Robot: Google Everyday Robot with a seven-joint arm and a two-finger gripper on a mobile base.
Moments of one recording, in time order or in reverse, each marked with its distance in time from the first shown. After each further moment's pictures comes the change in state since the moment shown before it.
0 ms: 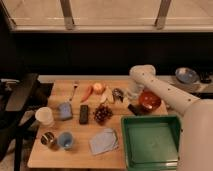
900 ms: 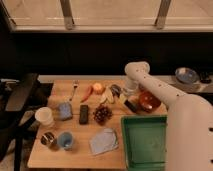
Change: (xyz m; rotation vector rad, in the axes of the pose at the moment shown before) arm -0.047 0.005 0.015 -0.004 -0.011 -0.036
